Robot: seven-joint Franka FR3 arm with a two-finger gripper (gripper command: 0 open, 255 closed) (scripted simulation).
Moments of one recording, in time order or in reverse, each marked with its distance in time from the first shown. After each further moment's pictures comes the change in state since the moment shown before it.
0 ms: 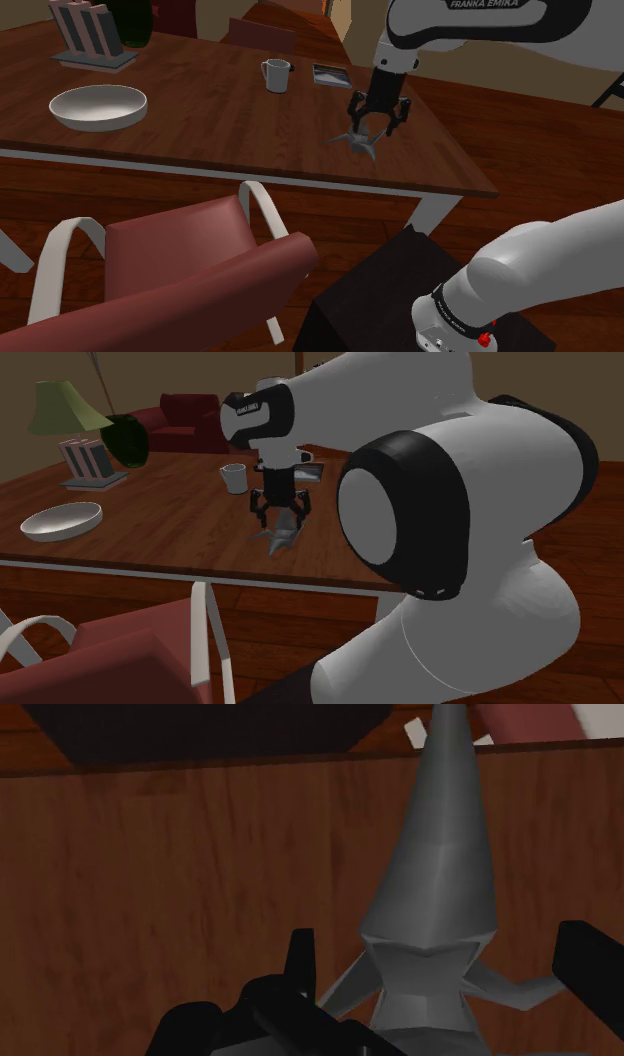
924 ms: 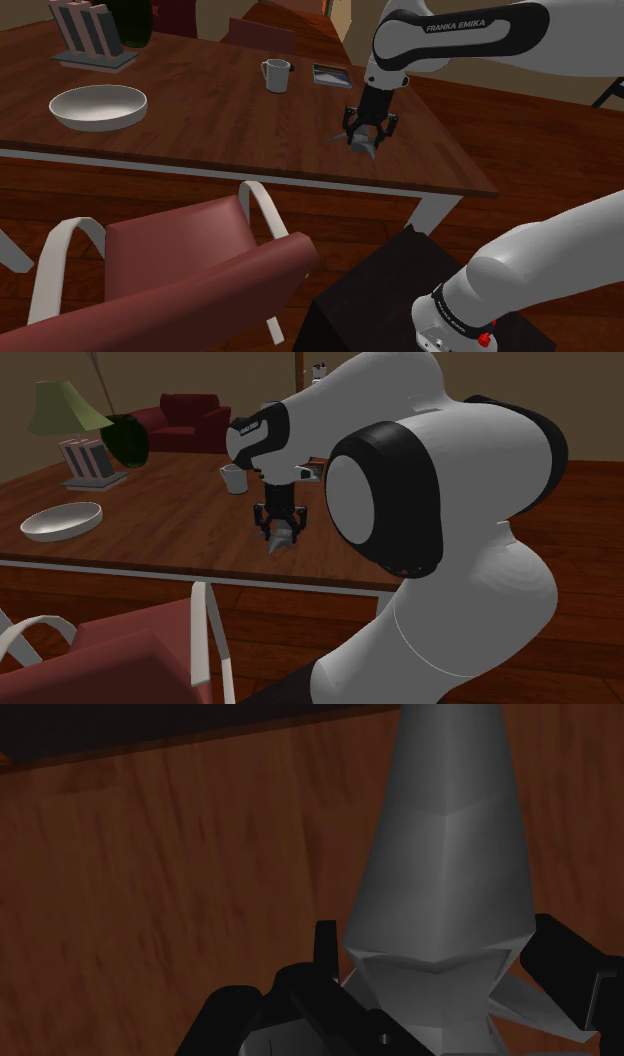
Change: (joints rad) arm -0.015 0.068 0.005 -0.056 0.018 0.119 0.072
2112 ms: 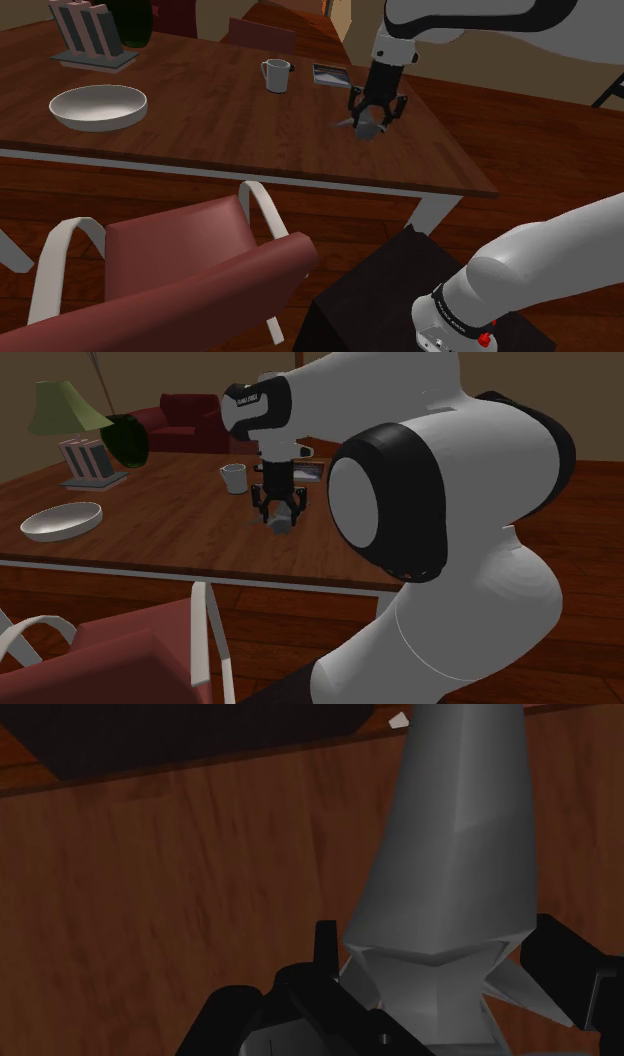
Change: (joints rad) arm -0.002 -0.016 -0.005 0.130 -0.004 -0.146 0.011
